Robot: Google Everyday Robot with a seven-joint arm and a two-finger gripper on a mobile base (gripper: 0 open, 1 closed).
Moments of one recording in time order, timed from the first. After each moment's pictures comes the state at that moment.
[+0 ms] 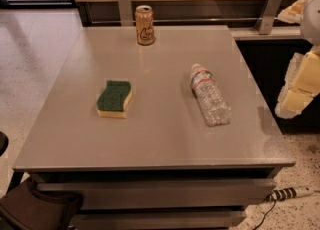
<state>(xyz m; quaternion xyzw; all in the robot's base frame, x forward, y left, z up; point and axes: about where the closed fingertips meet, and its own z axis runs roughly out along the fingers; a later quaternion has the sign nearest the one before) 0.437 -0.209 1.001 -0.60 0.77 -0.06 0.19</state>
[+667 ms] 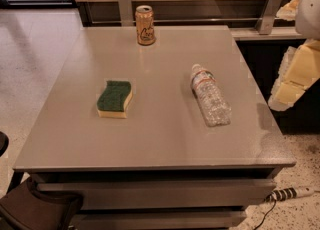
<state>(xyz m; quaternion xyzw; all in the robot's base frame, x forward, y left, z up) 0.449 -0.210 1.002 -0.58 0.79 -0.06 0.20</state>
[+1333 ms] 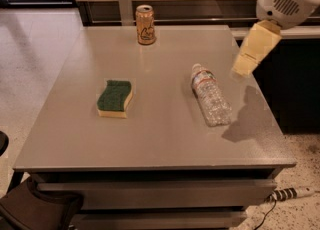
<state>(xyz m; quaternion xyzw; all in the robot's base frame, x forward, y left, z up) 0.513 -0.194 0.982 -0.49 0.86 -0.02 0.16</state>
